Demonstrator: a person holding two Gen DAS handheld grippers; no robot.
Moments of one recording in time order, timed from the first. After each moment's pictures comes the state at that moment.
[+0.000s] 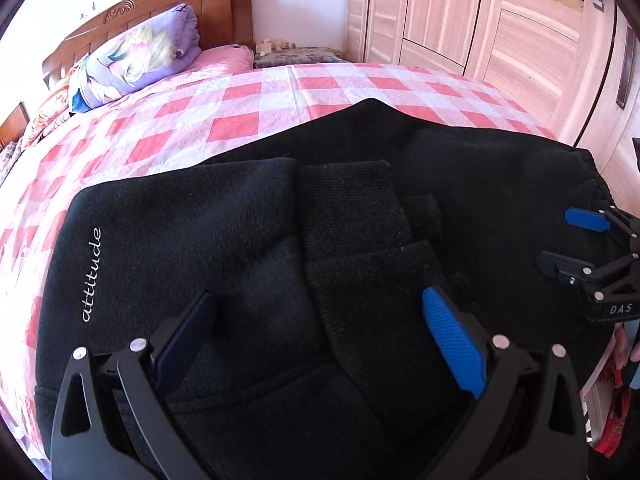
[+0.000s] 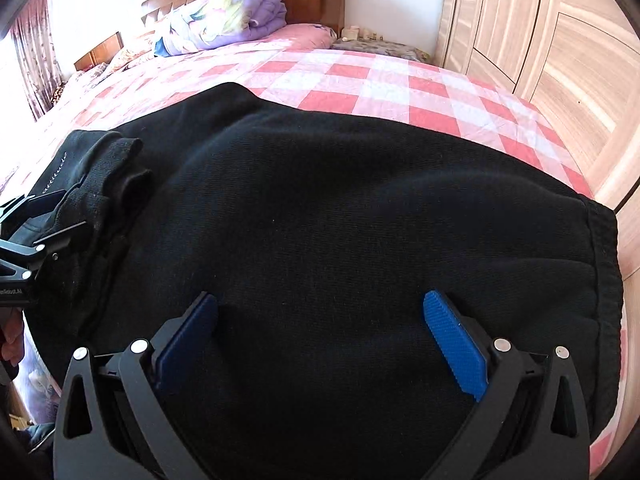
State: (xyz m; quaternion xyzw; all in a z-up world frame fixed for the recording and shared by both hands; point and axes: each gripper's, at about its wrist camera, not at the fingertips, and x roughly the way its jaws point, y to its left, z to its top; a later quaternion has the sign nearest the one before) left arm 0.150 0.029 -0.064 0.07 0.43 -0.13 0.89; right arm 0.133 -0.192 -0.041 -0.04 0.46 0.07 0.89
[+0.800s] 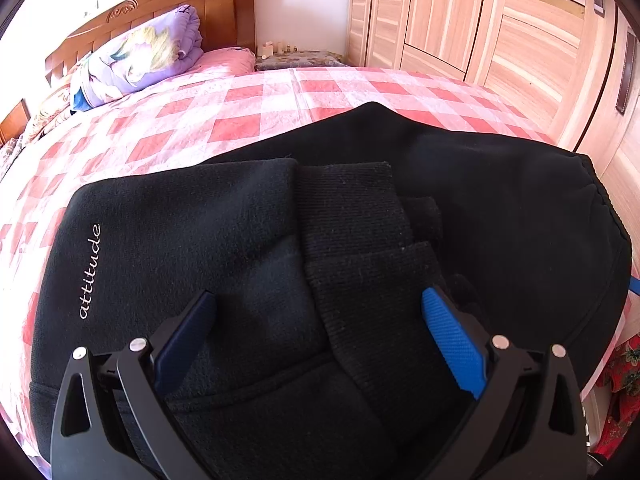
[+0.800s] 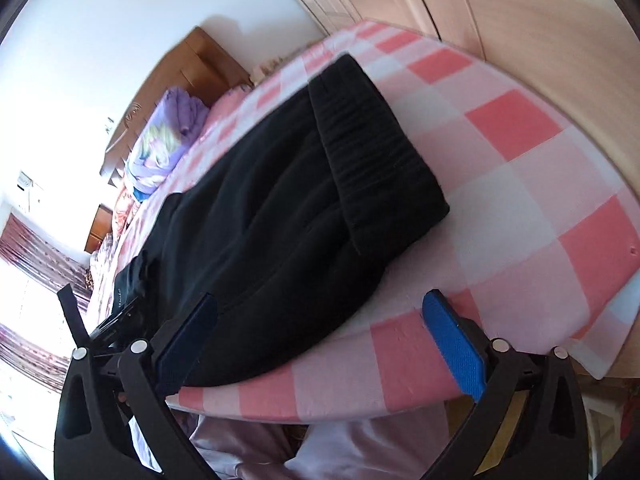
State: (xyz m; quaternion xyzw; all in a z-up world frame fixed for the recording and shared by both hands) left arm 0.149 0.029 -0.064 0.06 0.42 -0.13 0.89; right arm 0.015 -0.361 -0.037 0.31 0.41 0.02 0.85
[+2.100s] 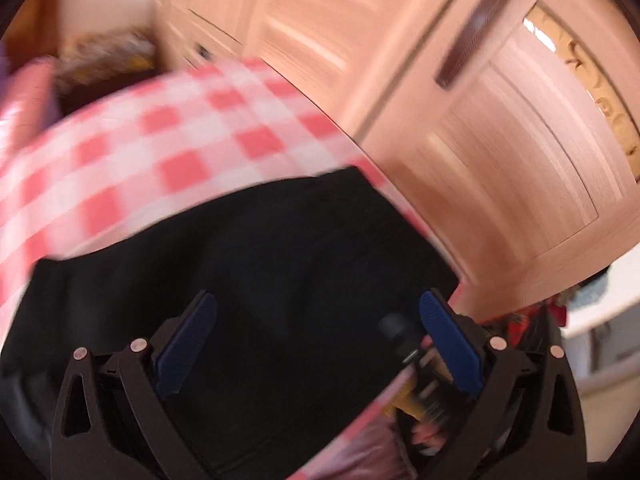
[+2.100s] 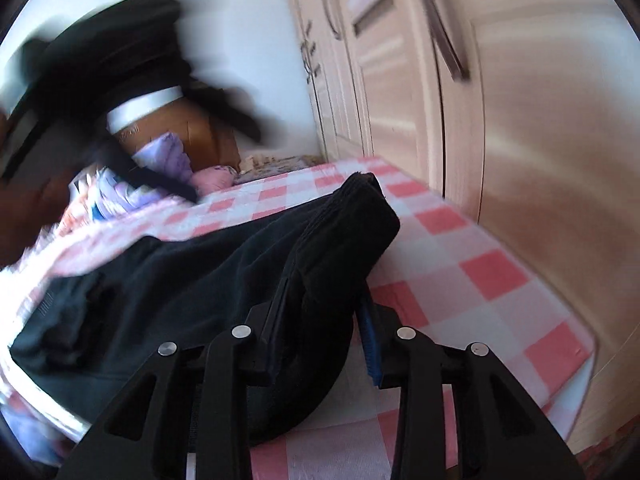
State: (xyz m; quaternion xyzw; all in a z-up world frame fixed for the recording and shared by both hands) left arm 0.189 -0.242 0.038 0.09 0.54 -0.42 0.72; right arm -0.007 -0.292 -0.018 0.09 0.23 -0.10 0.96
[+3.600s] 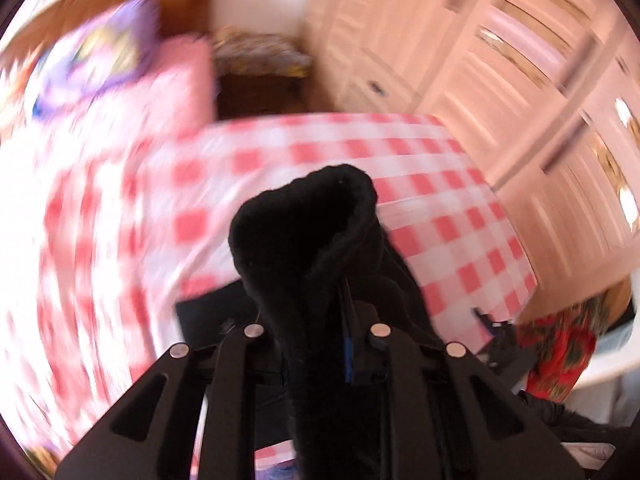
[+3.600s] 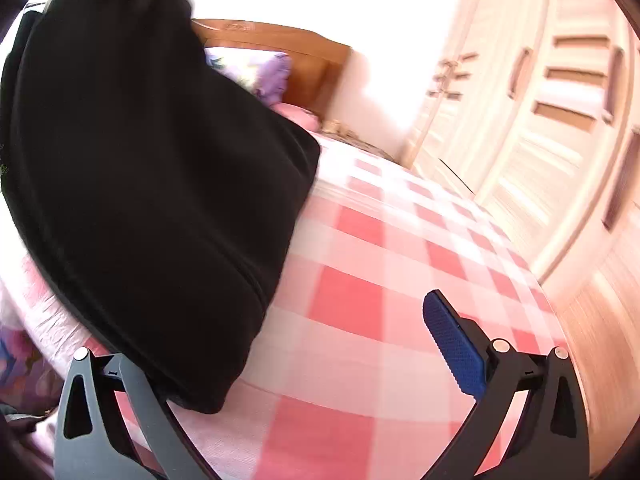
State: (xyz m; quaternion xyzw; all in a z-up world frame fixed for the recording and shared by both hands) left arm 0.205 0.167 0.127 -0.01 0.51 -0.25 0.82; right arm 0.019 -0.071 -0.032 -0.17 0.28 -0.01 0.95
